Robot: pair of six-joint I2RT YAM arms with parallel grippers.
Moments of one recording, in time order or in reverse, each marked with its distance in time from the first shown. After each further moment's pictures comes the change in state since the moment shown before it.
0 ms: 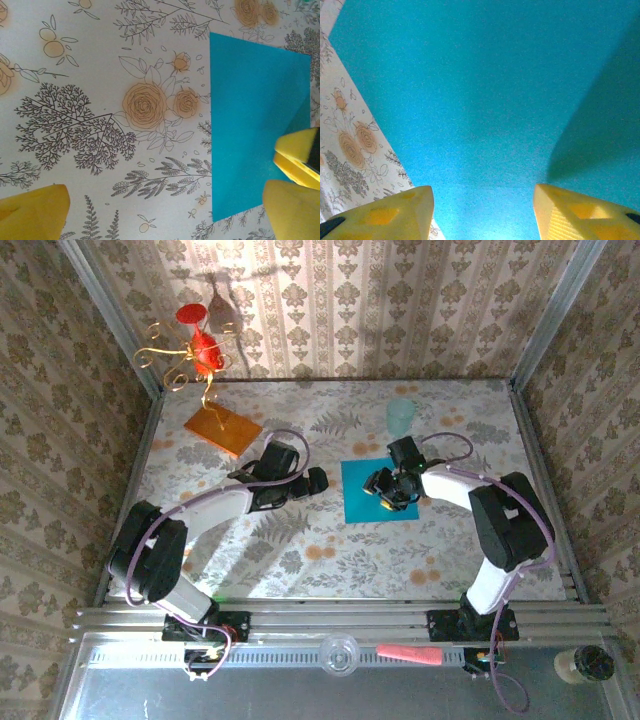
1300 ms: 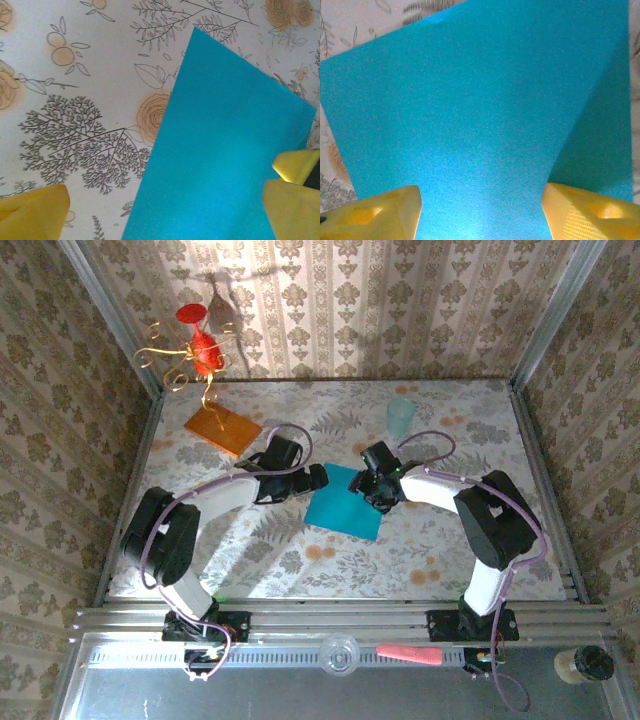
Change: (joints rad) left arm 0.020 0.103 0.092 -0.075 -0.002 0.009; right arm 0.173 0.066 0.068 -0.006 0.204 0.176
